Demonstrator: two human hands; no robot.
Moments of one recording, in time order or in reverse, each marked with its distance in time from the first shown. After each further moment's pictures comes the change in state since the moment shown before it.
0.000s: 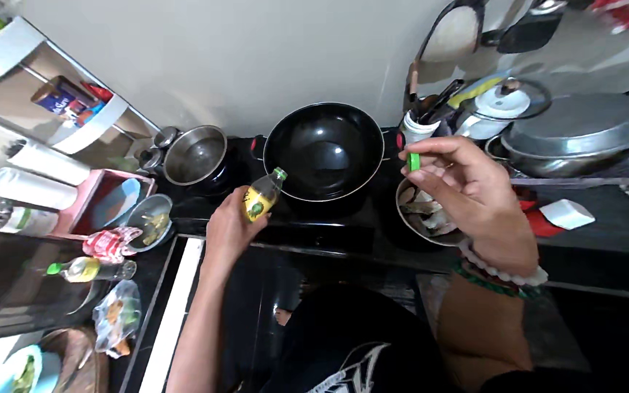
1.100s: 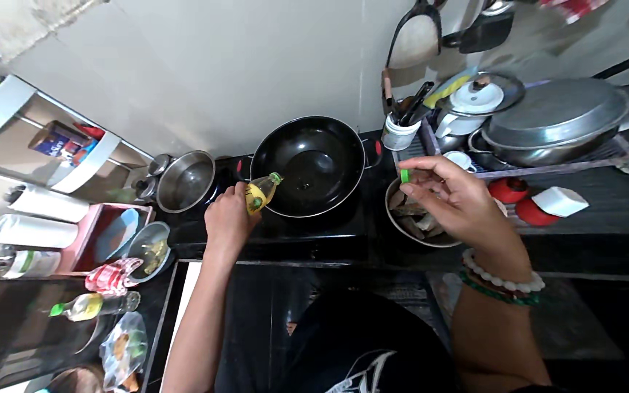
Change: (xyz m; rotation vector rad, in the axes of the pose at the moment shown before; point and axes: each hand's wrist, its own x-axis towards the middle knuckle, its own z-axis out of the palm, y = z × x) left_hand 0.065 0.060 -0.007 0.397 -0.133 -0.021; right_hand -0.025 0.044 -0.031 -0.229 0.066 0.132
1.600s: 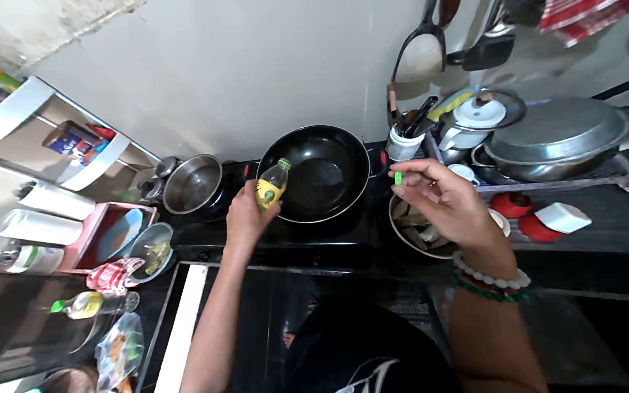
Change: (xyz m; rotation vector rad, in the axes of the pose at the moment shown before) left_hand 0.012 0.001 0.027 -0.424 0.142 -0.017; right_hand 0.016 -0.005 0.011 0.135 -0.003 0.045
